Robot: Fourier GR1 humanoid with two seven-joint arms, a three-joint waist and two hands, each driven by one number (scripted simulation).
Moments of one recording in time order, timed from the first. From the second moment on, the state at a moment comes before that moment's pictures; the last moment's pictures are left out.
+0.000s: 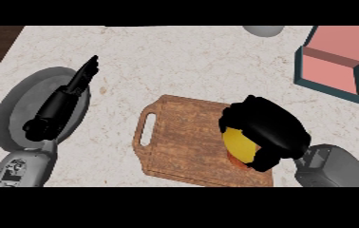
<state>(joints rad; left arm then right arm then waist) -0.21 0.35 -0.08 -1.54 -0.03 -0.11 -0.07 -0.39 -0.58 0.58 -1.74 0.75 0.14 -0.15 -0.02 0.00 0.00</state>
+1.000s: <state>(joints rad) -0.23 0.32 -0.08 -1.55 -0.05 -0.14 -0.05 -0.55 -0.74 -0.09 -1.42 0.31 0.18 -0.14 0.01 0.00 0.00</state>
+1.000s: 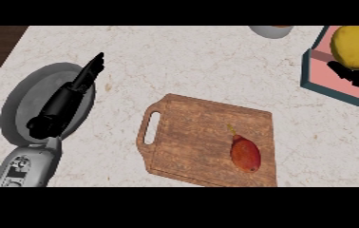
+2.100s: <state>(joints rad) -0.28 0.29 -0.09 -1.53 -0.08 -0.17 -0.07 -0.89 -0.93 0.11 -0.49 0.71 0.37 -0.56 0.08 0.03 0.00</state>
